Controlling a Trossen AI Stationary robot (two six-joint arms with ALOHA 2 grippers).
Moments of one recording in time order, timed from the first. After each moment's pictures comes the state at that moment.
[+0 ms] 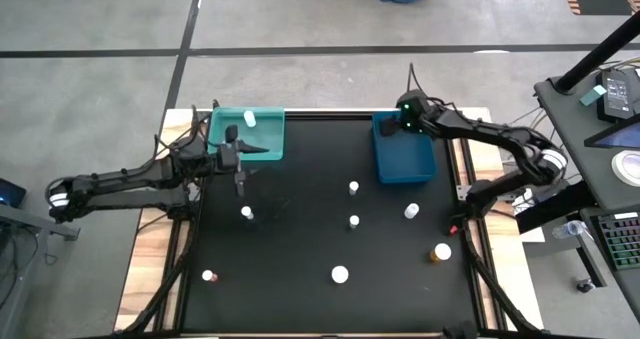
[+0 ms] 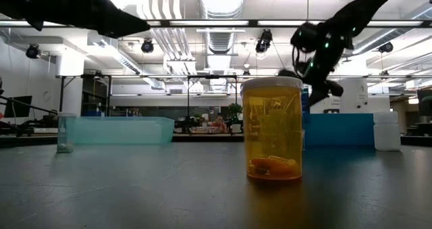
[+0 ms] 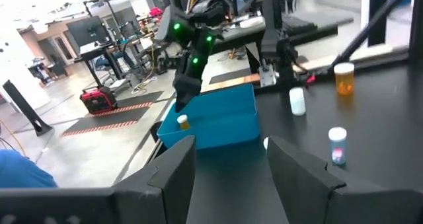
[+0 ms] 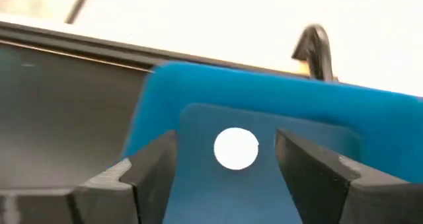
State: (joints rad) left arm 0.32 0.62 0.42 0.16 0.12 0.29; right arm -0.77 1.40 0.83 -0.26 0.19 0.46
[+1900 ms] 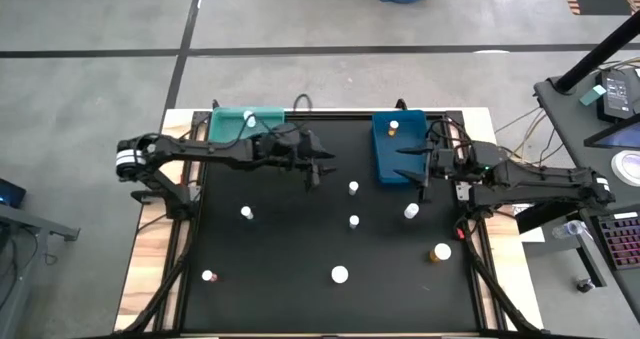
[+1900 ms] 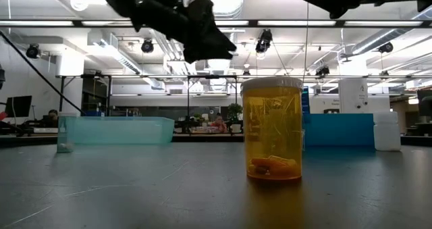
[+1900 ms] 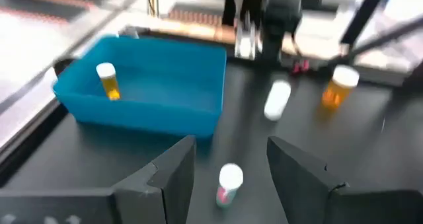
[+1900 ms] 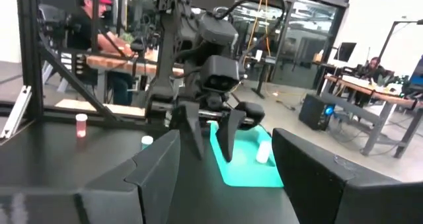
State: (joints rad) left arm 0.22 1.54 1.03 0.13 0.13 -0.04; right arm -0.12 0.60 0.47 0.18 -0.01 -0.21
